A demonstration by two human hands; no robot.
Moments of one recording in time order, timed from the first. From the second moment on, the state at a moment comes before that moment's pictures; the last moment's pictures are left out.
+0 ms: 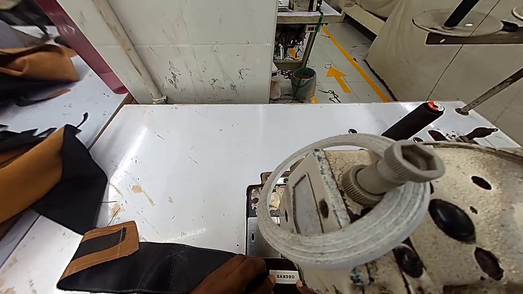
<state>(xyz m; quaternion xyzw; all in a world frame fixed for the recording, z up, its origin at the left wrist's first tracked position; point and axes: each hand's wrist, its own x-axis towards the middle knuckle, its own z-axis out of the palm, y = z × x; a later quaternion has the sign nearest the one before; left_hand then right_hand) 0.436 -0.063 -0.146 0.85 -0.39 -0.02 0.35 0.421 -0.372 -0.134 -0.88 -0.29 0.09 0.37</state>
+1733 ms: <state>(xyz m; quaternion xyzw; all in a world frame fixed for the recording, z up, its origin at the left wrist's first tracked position) 0.437 -0.081 -0.100 0.89 -0.33 0.10 0.30 0.417 -0.376 -0.148 -0.87 -0.33 0.06 0.37</state>
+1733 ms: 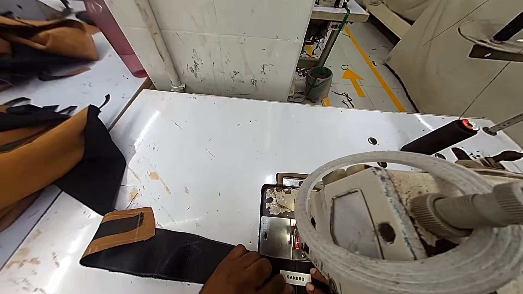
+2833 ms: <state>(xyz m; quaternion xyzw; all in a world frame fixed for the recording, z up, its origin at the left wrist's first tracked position) 0.444 -0.094 -0.105 0.85 -0.45 0.05 0.27 0.443 -0.359 -0.130 -0.84 -0.39 -0.08 0.38</state>
